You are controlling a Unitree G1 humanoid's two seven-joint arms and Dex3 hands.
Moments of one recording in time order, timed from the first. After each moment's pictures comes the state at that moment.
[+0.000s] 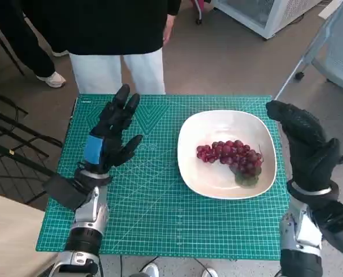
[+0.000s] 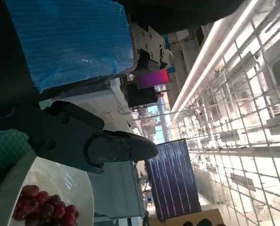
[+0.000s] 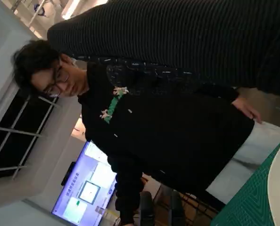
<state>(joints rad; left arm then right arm) -0.50 0.12 0.17 0.68 -0.26 -0.73 -0.41 -0.48 -0.19 -0.22 0.43 0.37 -0.75 0.54</state>
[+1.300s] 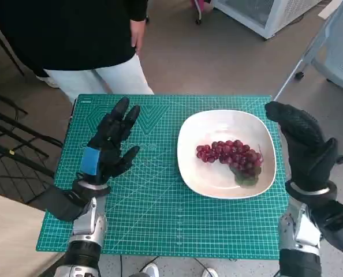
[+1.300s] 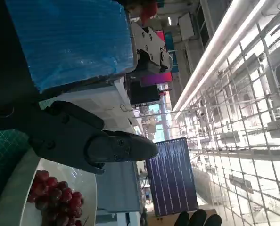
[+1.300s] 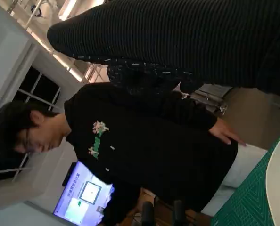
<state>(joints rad) -0.40 0.10 0.17 0.57 -0.28 -0.68 -0.43 -0.48 -0.18 -0.21 0.46 0.37 -0.76 0.54</state>
